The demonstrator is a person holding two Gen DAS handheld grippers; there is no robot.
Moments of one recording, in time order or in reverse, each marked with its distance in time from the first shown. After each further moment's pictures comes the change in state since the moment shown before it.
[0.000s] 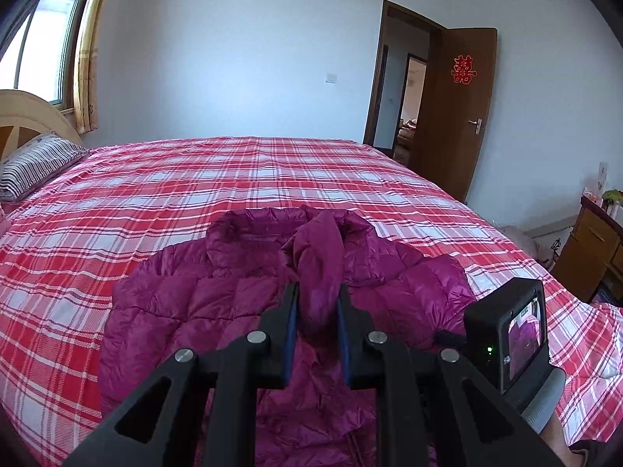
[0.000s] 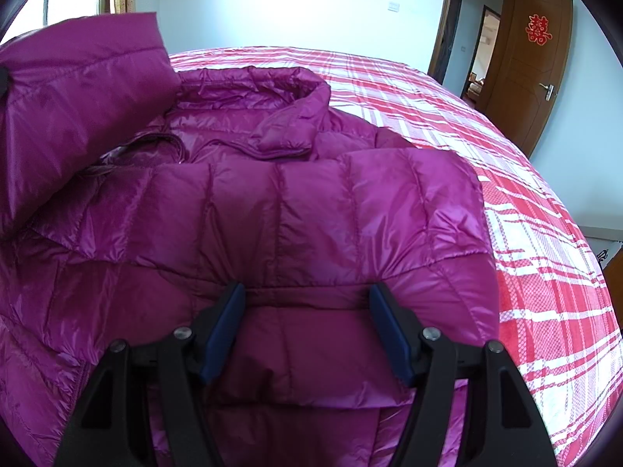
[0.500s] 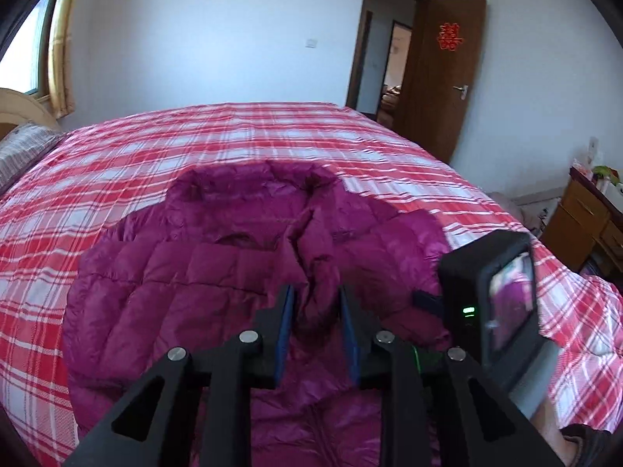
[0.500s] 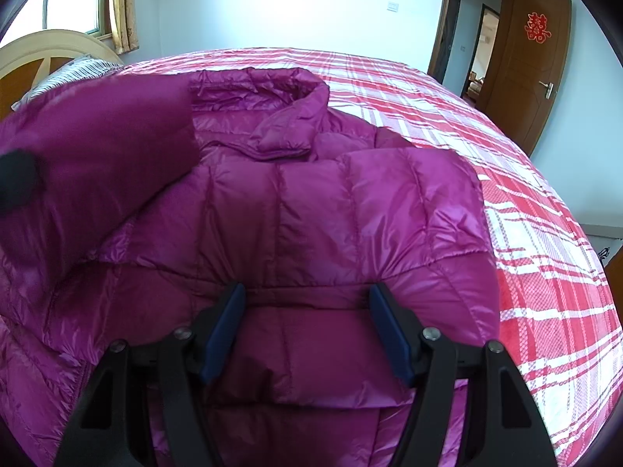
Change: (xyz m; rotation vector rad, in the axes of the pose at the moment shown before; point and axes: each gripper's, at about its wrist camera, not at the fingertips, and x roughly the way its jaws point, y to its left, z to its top) left arm 0.010 -0.028 -0.013 0.036 0.124 -0.073; right arm -0.001 -0.001 0.000 0.004 -0.001 0.003
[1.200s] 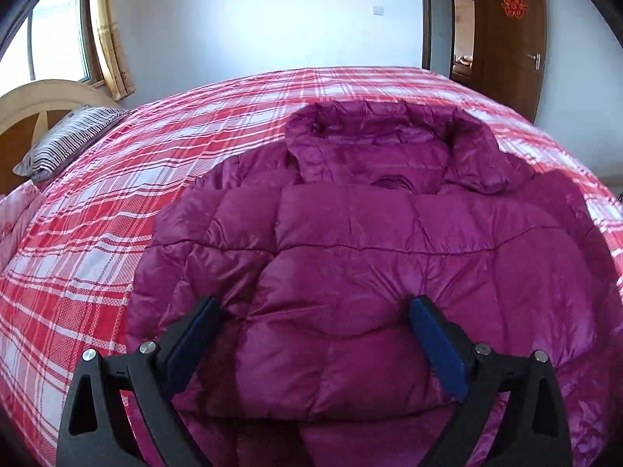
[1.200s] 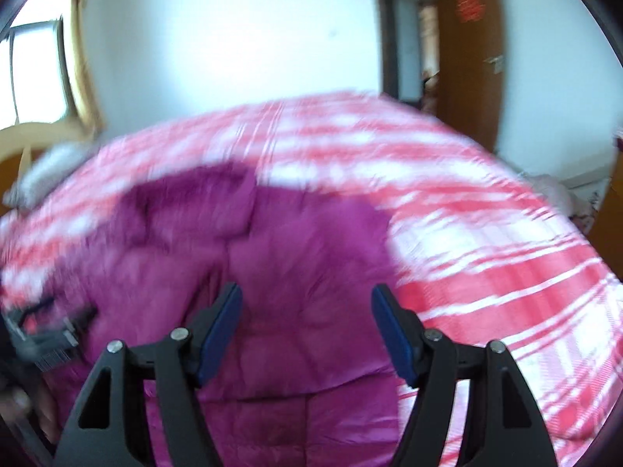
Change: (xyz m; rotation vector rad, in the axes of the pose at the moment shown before) left arm 0.058 0.080 -0.032 -0.011 0.124 0.326; right arm -0.077 -0.056 0.012 0.265 -0.193 -0.017
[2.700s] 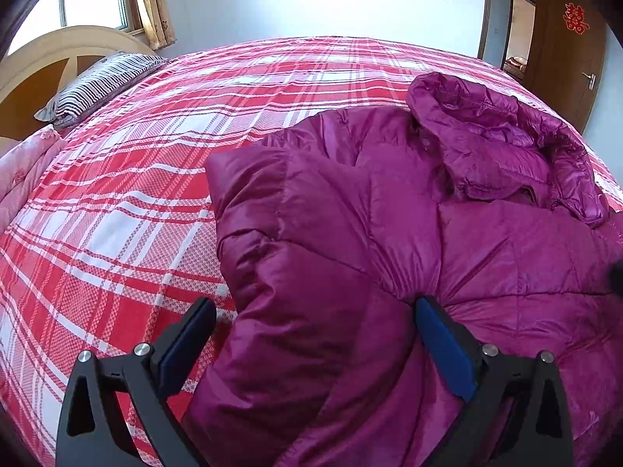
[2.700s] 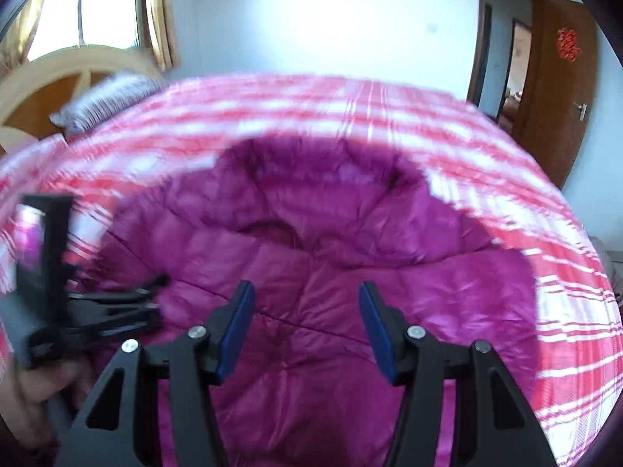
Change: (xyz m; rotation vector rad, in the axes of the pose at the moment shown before) left arm 0.050 0.066 0.007 -0.152 0.125 0.093; right arm 0.060 0.126 0.005 -0.290 0.167 0.166
